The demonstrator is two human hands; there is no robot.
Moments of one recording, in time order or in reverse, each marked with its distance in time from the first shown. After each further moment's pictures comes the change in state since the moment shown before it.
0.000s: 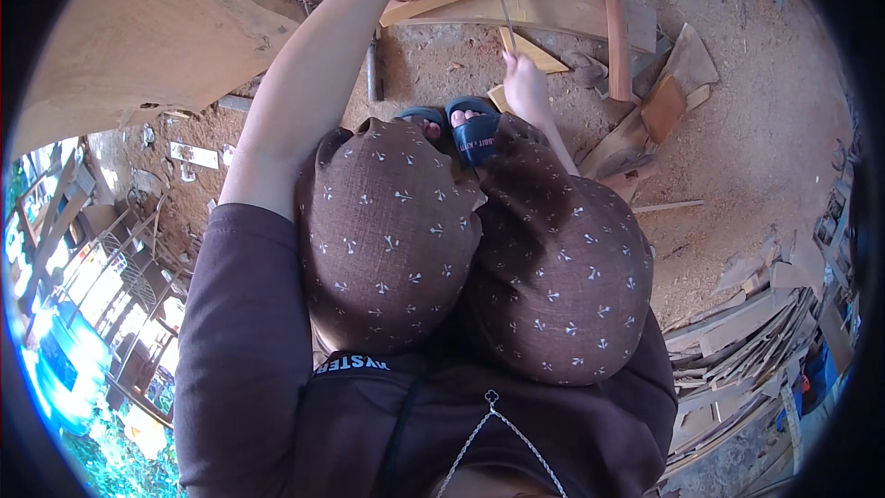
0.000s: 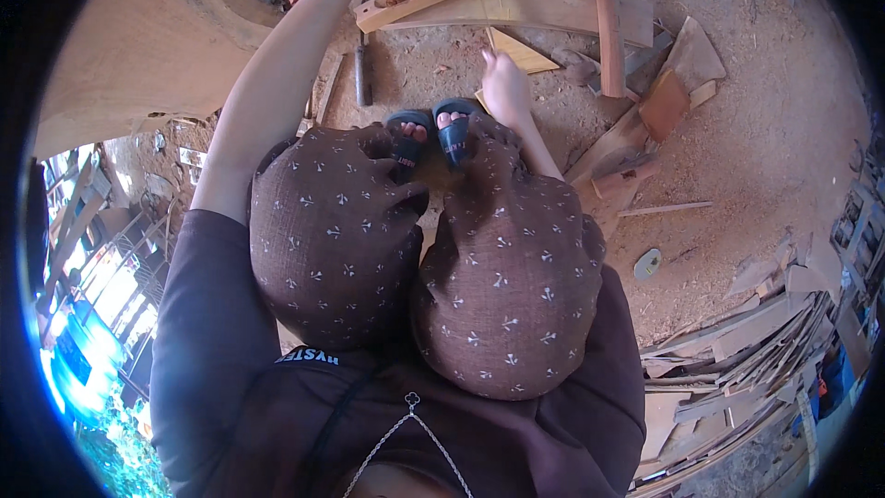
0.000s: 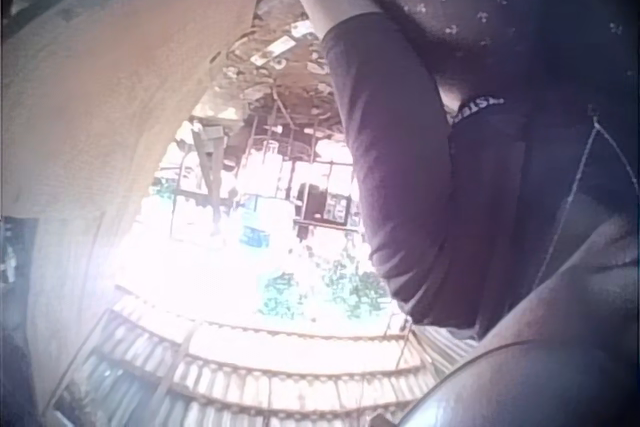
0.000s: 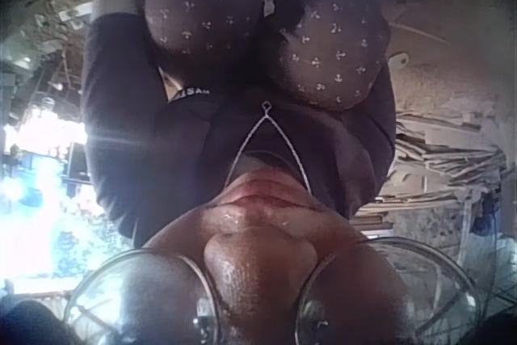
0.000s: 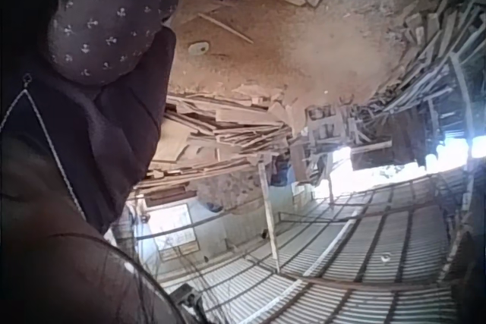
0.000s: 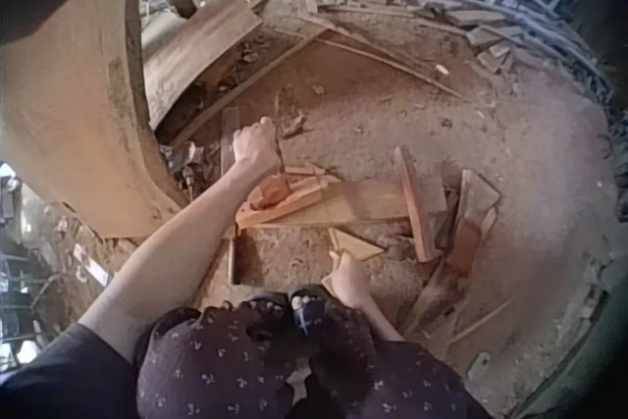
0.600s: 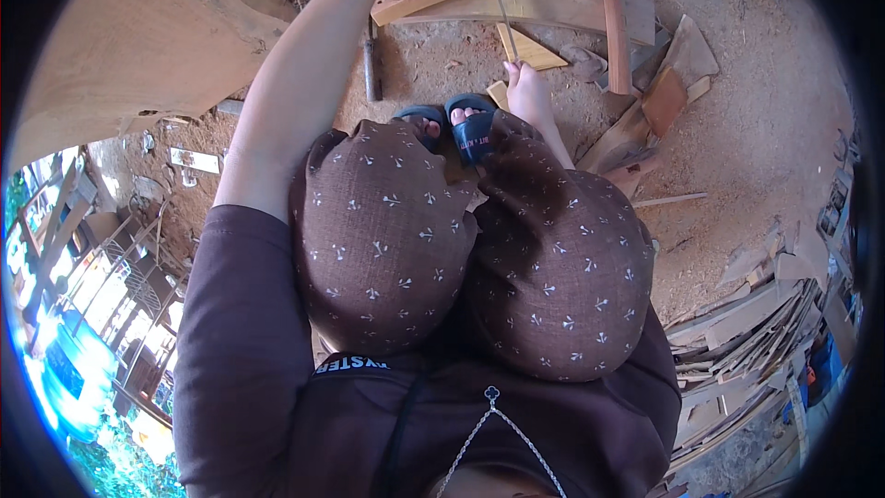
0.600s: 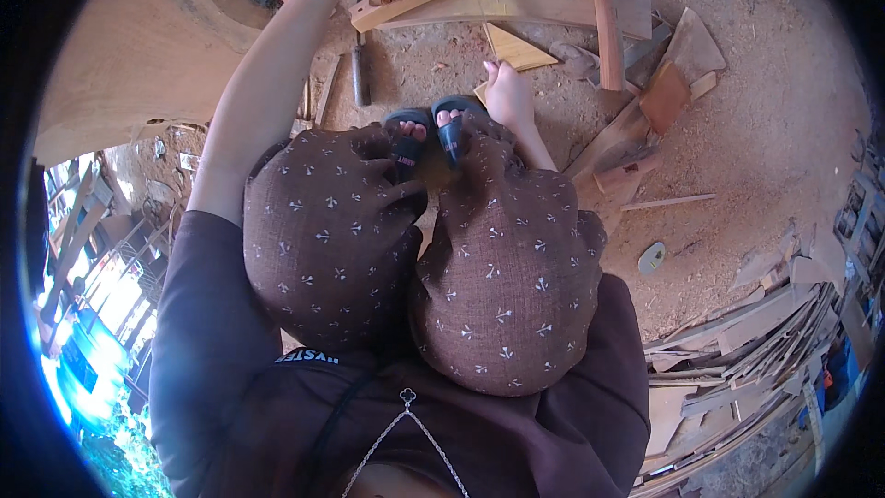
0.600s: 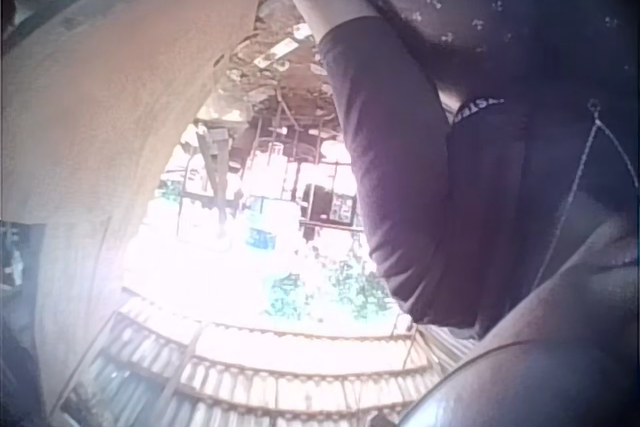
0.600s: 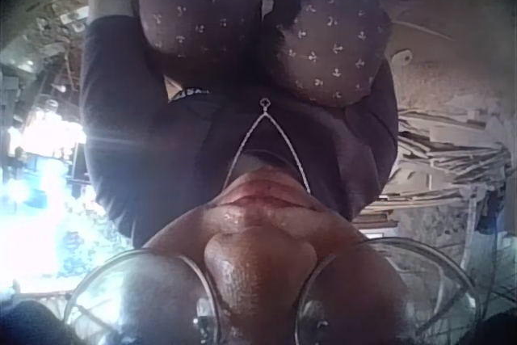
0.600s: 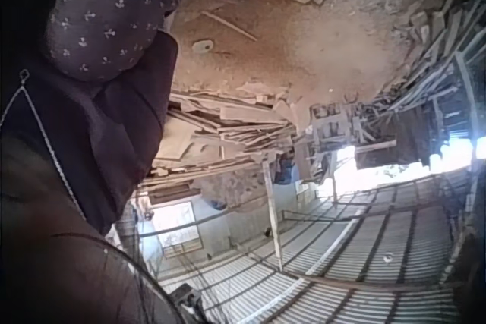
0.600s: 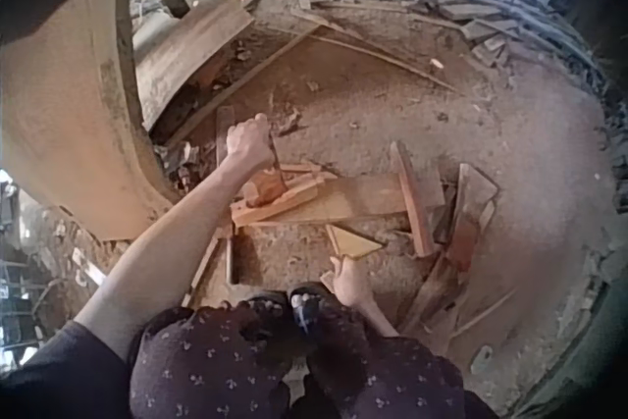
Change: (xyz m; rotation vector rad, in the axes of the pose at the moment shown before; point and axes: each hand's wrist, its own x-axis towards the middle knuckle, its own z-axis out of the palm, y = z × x) left_hand 0.008 -0.008 0.006 -0.001 0.008 0.029; right_hand -0.019 0.005 -0.004 0.022 0.046 -0.063
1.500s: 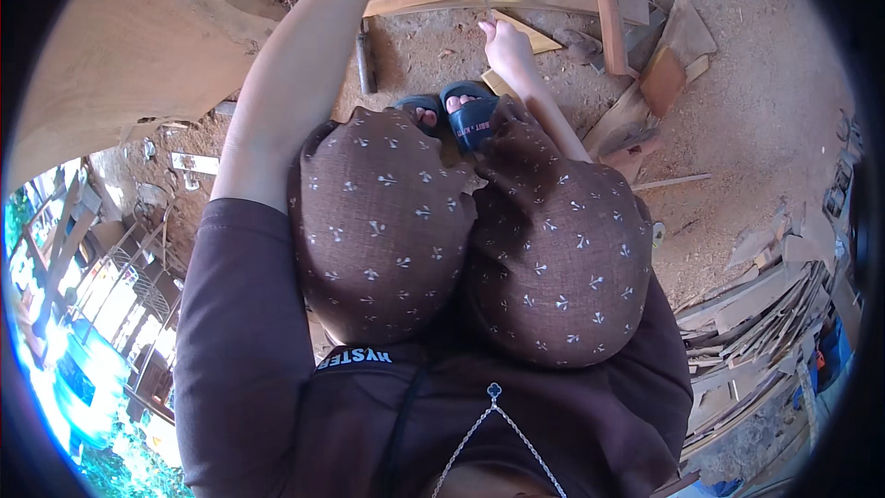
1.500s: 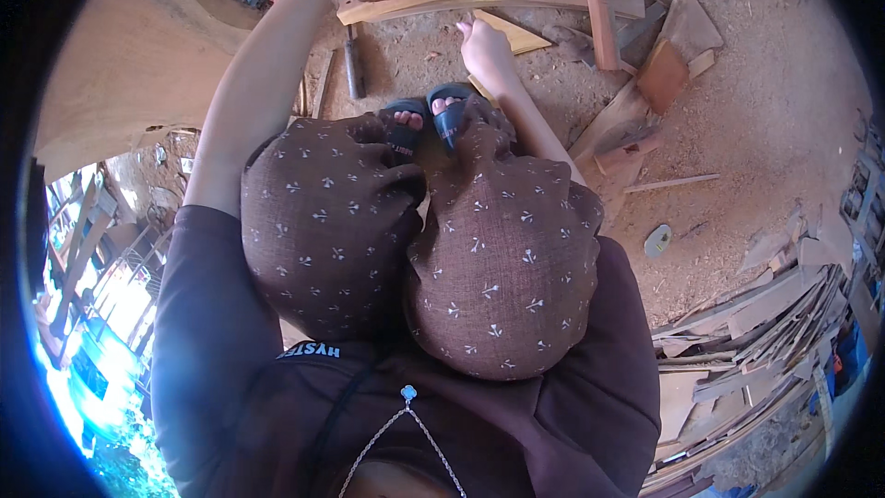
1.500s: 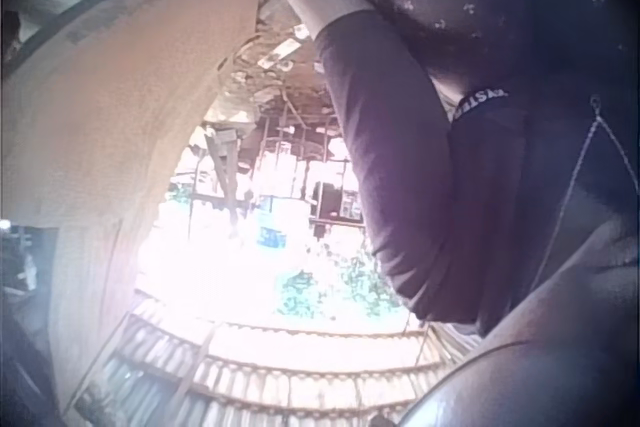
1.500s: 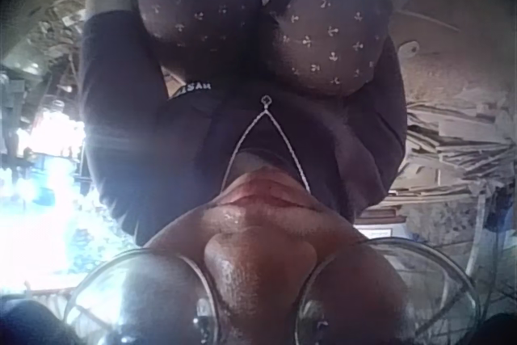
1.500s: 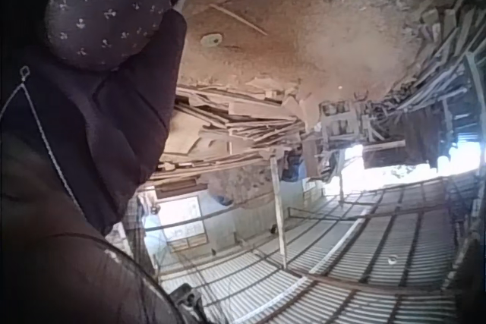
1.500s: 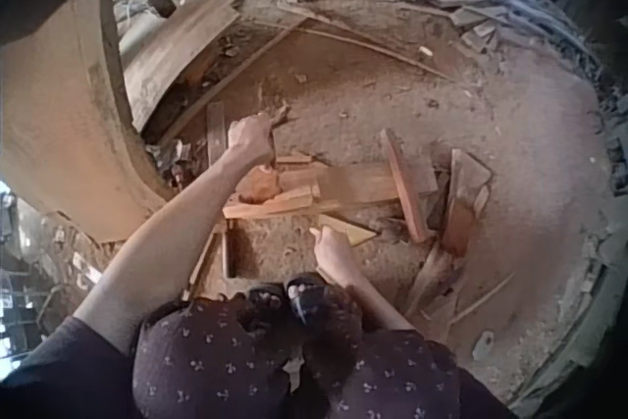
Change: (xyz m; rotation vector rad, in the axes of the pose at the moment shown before) left_hand -0.013 0.023 -0.030 0.019 -0.248 0.078; right_hand 0.042 -0.026 0.008 -0.046 -0.104 -0.004
